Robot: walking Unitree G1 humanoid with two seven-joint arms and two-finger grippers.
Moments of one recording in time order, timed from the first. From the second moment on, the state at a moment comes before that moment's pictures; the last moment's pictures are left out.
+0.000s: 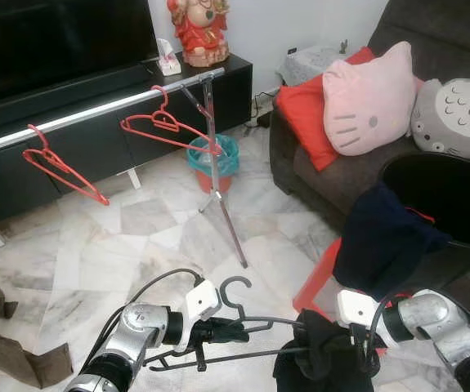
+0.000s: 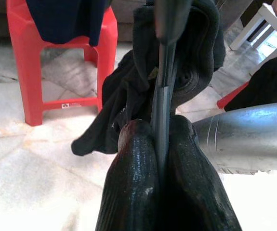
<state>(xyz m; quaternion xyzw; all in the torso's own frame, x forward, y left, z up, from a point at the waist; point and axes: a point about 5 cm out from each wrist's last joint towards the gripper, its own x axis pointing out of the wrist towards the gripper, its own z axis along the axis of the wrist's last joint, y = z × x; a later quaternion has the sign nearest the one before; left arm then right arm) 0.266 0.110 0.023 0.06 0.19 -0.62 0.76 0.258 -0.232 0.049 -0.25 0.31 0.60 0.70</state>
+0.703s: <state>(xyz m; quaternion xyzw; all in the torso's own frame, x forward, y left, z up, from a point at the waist) 0.265 0.111 0.022 0.06 0.19 -0.62 0.76 0.264 -0.229 0.055 -0.25 0.28 0.59 0.72</state>
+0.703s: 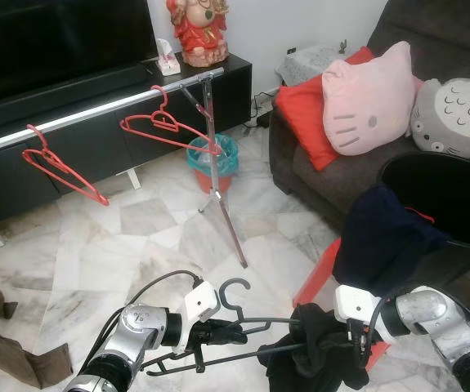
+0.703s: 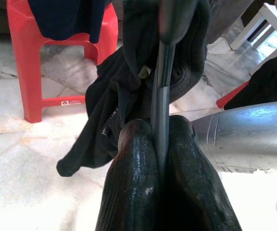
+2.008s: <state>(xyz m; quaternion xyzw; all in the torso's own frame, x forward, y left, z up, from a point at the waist) 0.264 0.115 0.017 0.05 0.21 -0.61 0.76 0.267 -0.232 0.051 -0.25 0.28 0.55 0.74</state>
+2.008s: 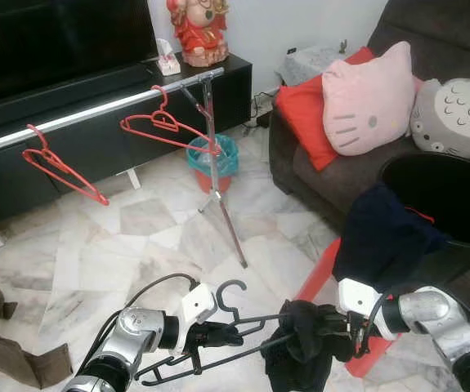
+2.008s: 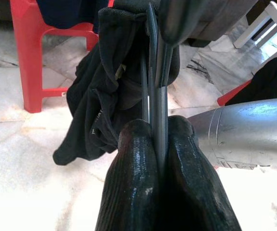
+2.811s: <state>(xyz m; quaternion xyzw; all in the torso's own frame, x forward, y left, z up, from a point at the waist) 0.264 0.116 0.017 0.05 0.21 -0.61 0.76 0.278 -0.227 0.058 -0.22 0.23 0.53 0.78</state>
